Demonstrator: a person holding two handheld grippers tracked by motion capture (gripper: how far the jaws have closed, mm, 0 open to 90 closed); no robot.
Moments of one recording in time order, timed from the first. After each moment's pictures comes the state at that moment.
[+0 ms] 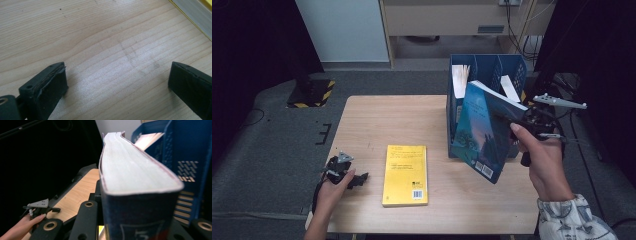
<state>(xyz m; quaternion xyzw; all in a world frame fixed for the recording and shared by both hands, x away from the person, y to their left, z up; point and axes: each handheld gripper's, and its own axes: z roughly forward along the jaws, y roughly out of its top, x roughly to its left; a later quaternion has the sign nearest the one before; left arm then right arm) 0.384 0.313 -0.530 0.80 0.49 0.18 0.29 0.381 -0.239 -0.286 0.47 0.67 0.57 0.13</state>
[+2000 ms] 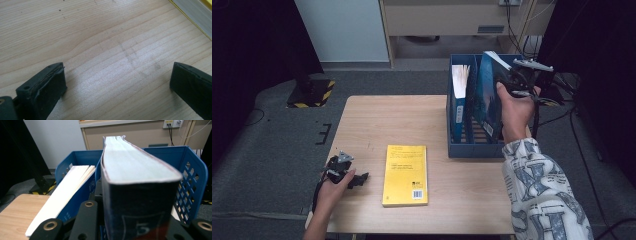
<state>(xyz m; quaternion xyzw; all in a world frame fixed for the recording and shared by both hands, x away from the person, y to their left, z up) 0.386 0.313 -0.531 0.80 0.49 0.18 0.29 0.502 -0.218 -0.286 0.56 0.61 0.47 0.31</state>
